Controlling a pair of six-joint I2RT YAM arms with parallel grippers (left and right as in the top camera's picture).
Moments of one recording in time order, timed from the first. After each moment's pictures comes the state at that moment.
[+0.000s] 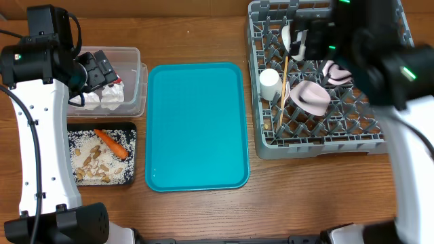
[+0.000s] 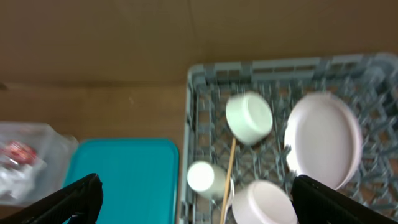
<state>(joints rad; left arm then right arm) 0.15 1.68 1.90 -1.39 -0.09 -0.38 0.26 1.55 2.09 -1.15 0.08 0.23</state>
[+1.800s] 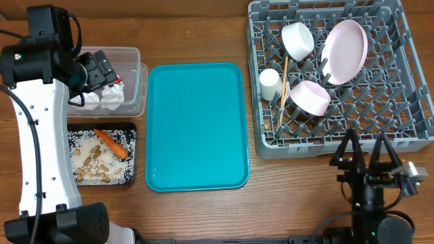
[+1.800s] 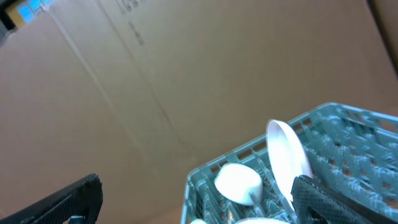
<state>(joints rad) 0.15 1.68 1.90 -1.39 -0.09 -0.38 0.04 0.02 0.28 -0.04 0.10 0.52</state>
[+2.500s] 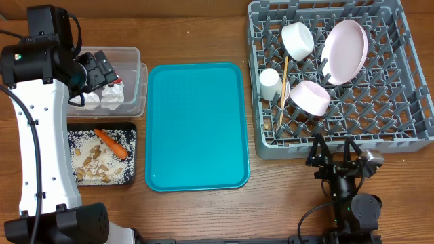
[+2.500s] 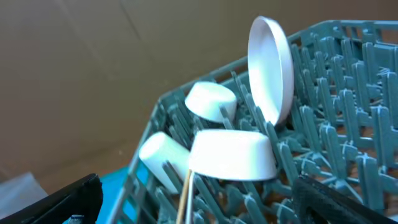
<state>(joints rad) 0.15 1.68 1.90 -1.39 -0.09 -0.38 0.04 0.01 0.02 -0.03 0.01 0.43</state>
